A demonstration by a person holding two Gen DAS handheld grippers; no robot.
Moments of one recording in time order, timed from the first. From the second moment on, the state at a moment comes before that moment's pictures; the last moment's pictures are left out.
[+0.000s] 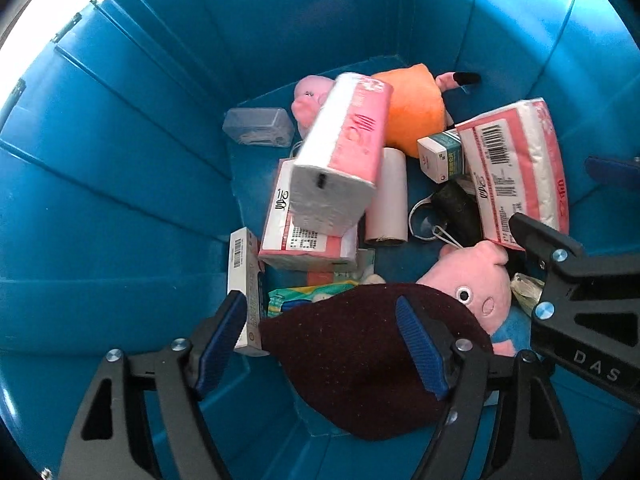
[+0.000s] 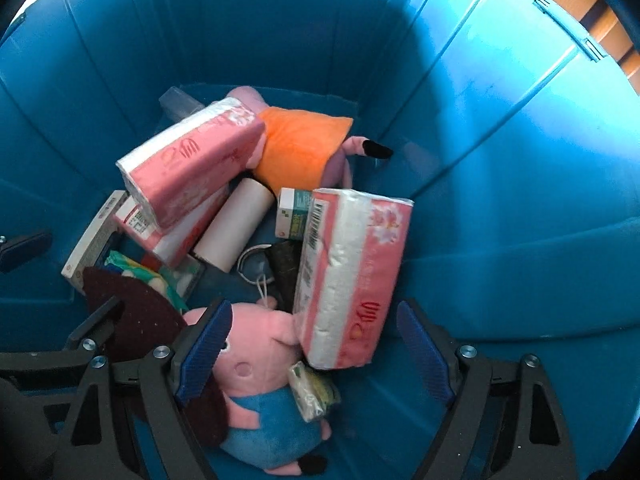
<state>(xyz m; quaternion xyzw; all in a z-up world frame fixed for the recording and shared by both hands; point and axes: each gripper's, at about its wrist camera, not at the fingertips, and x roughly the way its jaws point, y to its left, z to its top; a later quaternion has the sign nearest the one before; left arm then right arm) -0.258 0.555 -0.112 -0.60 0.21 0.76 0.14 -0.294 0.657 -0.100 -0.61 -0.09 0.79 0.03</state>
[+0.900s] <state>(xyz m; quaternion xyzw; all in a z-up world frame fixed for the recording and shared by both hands) -0.218 0.540 -0.019 -0.49 0.20 0.83 0.18 -0.220 0.649 0.033 -0.48 -0.08 0.88 0.04</state>
